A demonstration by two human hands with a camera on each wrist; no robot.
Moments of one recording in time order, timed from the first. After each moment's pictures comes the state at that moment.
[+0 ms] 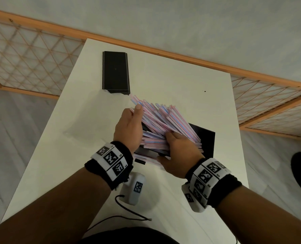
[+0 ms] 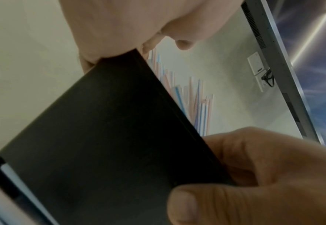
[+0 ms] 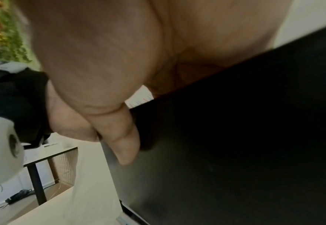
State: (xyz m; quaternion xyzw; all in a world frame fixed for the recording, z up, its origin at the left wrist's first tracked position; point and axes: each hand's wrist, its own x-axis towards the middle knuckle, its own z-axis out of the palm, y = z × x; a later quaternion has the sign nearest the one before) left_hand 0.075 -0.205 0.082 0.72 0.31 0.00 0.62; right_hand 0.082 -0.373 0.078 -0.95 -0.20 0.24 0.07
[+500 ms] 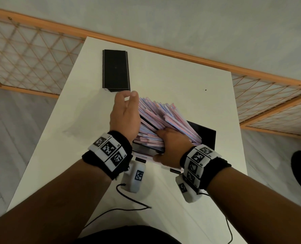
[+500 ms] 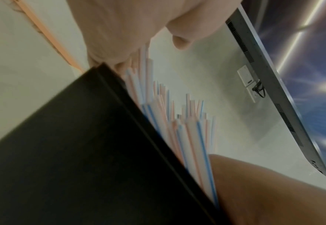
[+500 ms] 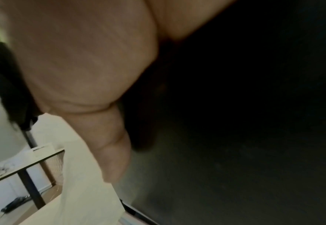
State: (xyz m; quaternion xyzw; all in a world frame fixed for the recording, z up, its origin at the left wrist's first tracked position) left_hand 0.091 -0.193 0.090 0.69 0.32 0.09 0.65; right_hand 0.102 -0.353 0.075 -0.93 -0.22 0.28 0.06
